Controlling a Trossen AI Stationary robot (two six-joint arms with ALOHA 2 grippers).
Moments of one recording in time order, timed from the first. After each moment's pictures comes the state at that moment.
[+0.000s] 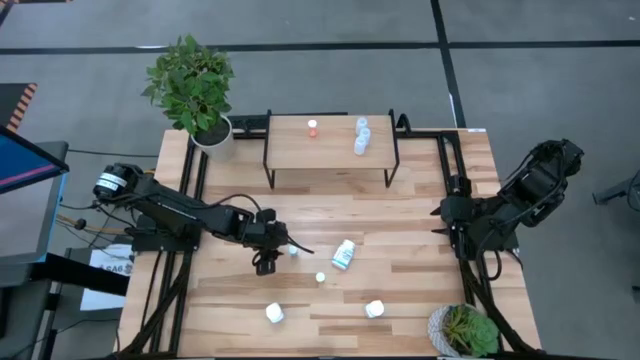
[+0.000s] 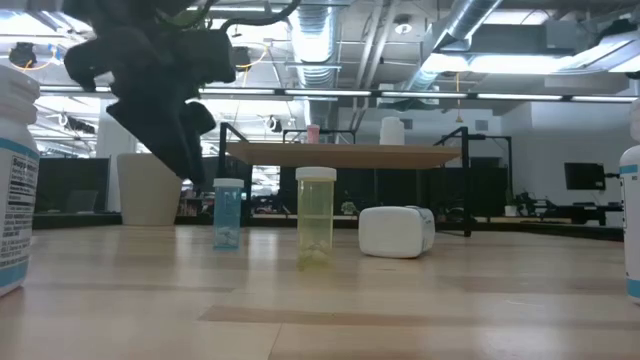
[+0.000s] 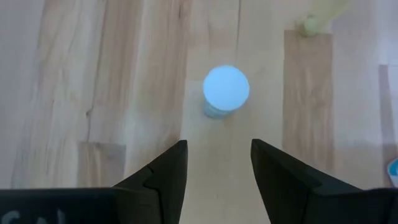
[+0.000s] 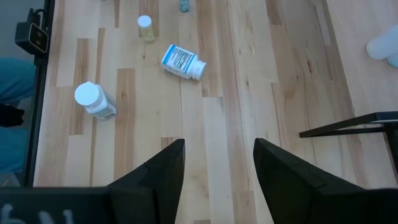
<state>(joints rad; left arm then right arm) -0.24 1.44 0.81 -0.43 -0.10 -0.30 0.69 1.09 1.50 -1.51 0.45 0.64</state>
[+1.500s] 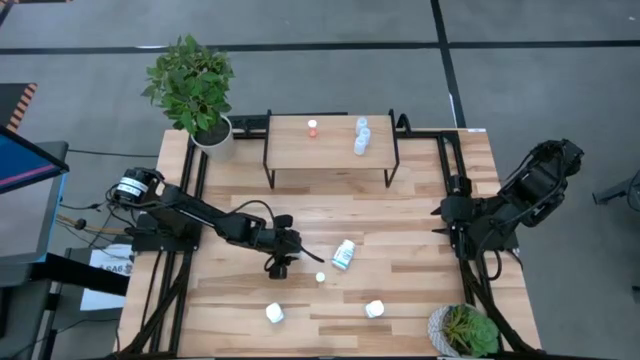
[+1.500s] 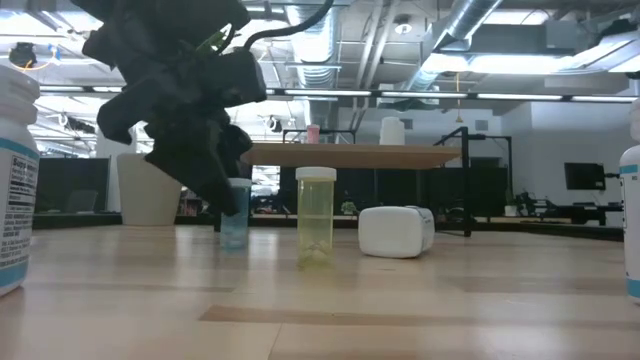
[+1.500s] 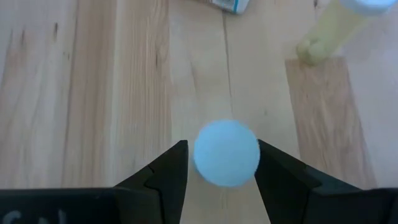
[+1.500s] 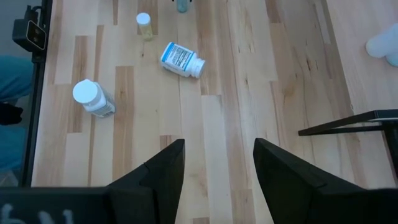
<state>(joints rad) -0.24 1.62 0.79 -0.12 -0.11 -0.14 0.69 1.09 1.50 -1.51 0.45 0.65</state>
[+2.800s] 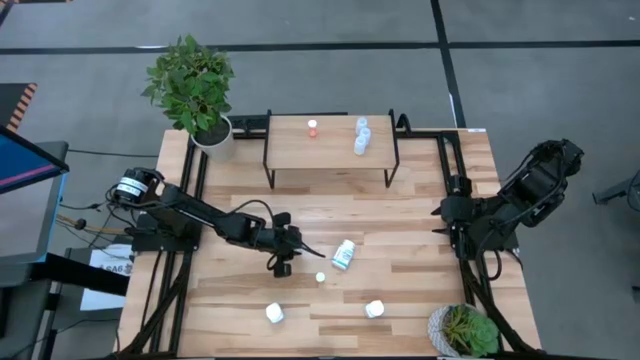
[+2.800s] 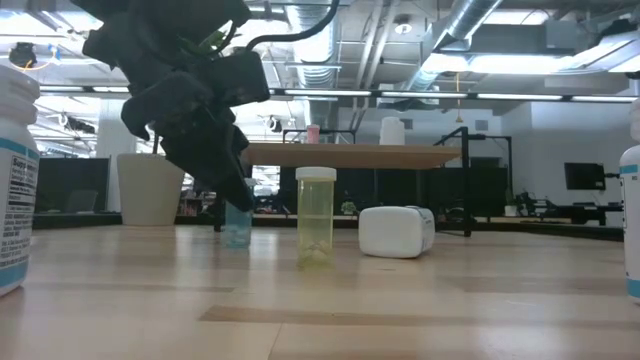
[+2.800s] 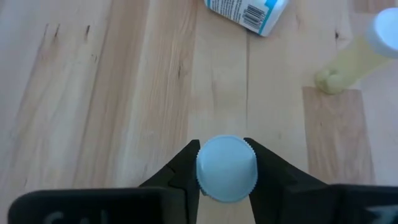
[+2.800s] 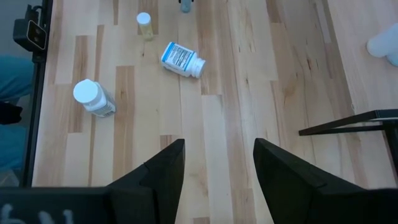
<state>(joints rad) -0.23 1.62 0.79 -0.09 -0.17 -0.24 0.69 1.09 1.50 -1.51 0.44 0.65</state>
